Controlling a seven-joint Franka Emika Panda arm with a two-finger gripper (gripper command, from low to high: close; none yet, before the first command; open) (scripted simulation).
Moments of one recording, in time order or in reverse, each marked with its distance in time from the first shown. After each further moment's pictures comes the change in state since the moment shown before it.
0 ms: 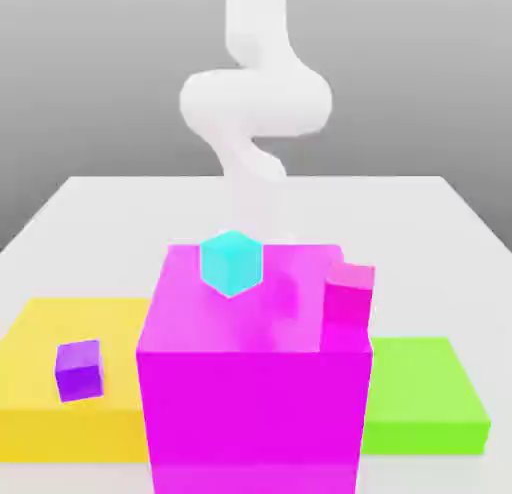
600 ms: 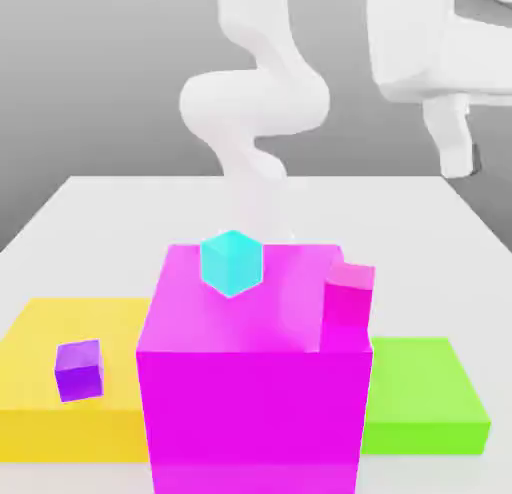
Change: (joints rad) arm 0.219 0.659 0.076 0.163 0.002 0.101 -0.420
